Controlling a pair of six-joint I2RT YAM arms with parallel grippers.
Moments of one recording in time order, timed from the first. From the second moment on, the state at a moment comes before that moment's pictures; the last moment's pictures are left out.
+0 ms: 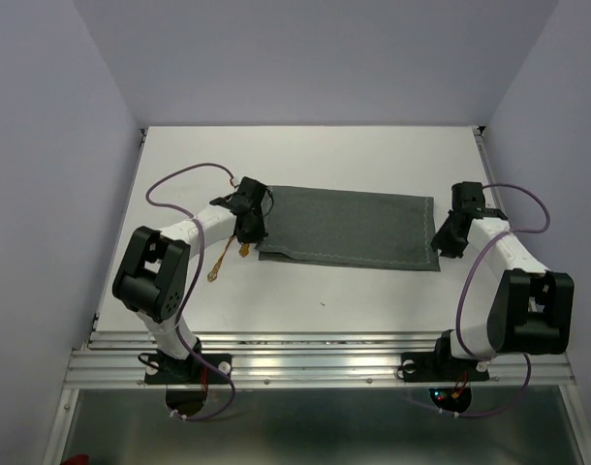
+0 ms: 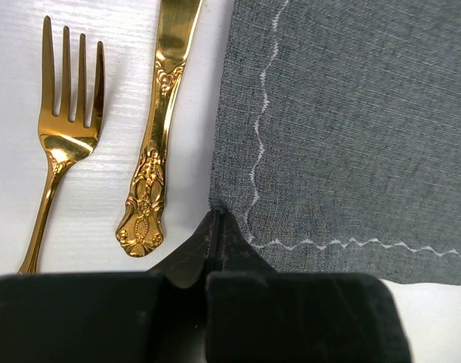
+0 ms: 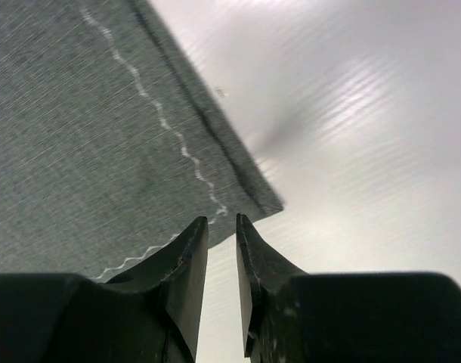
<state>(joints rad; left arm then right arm) -0.45 1.69 1.05 -0.45 -0.12 -0.56 -0.08 1.40 0.90 -0.65 0.15 0.57</state>
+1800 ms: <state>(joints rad) -0.39 1.67 1.10 -0.46 -0.08 -0.46 0.07 1.41 0.83 -0.68 0.21 0.73</state>
